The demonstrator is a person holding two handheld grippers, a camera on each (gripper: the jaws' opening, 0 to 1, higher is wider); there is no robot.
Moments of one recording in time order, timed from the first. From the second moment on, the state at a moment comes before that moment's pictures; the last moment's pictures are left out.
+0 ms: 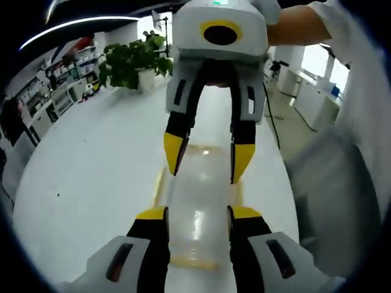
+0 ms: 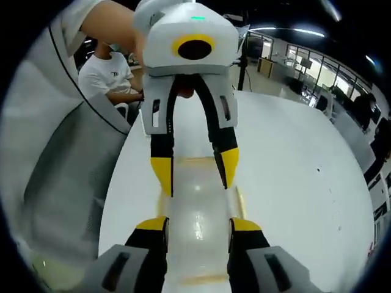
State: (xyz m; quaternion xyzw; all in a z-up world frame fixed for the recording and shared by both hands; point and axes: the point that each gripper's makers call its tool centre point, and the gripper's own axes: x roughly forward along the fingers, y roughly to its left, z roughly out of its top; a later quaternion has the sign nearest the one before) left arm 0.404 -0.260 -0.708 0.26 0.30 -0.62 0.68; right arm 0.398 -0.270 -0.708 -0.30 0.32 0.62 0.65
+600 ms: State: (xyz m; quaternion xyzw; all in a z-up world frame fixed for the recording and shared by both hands) left arm 0.392 -0.265 -0.720 0.30 0.28 -0.62 0.66; right arm 0.422 -0.268 -0.725 -0.31 0.34 0.61 0.65
